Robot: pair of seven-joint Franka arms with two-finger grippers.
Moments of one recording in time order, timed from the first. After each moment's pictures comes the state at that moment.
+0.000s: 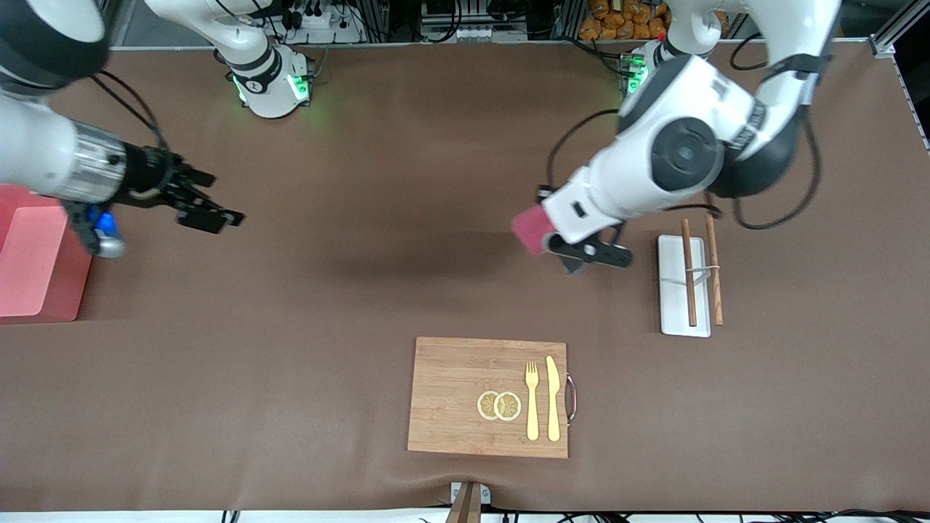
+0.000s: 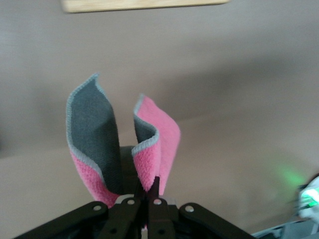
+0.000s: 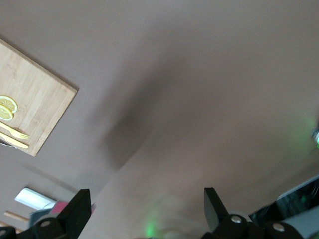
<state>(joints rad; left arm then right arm) -0.20 0.42 -0.46 -1.37 -0.16 1.68 -0.49 0.20 0.13 -0.06 -1.57 0.45 1.51 1.05</state>
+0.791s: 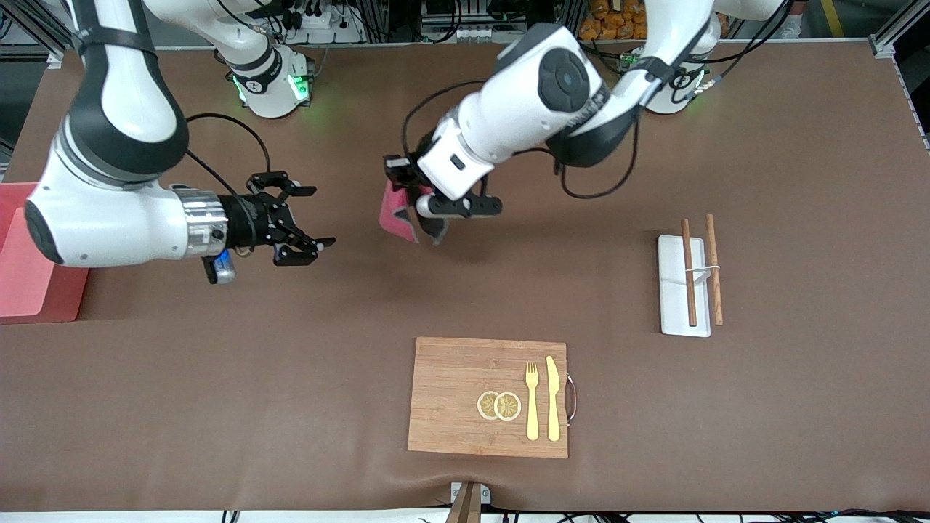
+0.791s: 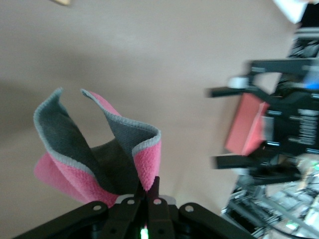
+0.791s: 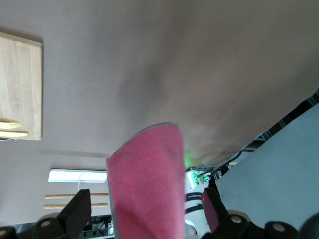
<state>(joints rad) -0.46 0.49 -0.47 -1.35 -0.40 2.28 -0.89 0.26 0.32 -0.07 -1.56 0.77 1.53 1.33</state>
